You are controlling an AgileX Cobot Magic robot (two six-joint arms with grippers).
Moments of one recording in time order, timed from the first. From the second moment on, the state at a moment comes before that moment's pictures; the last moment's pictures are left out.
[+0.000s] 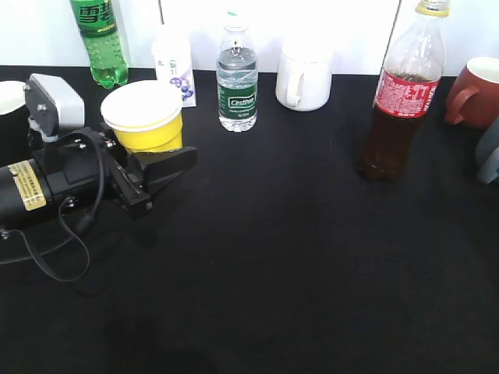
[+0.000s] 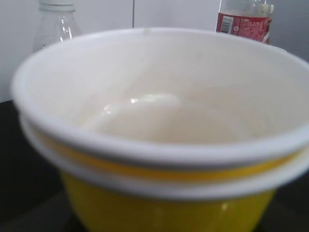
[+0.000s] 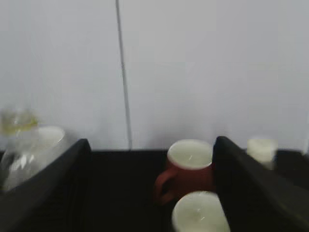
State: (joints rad) left arm -0.32 1.77 -0.51 0.69 -1.13 -0.34; right arm -0.05 0.85 -0.38 -0.24 -0.42 0.28
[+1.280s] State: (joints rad) left arm -0.32 1.77 -0.51 0.69 -1.14 -0.34; right arm -0.05 1.79 -0.60 -0.86 -0.97 0.54
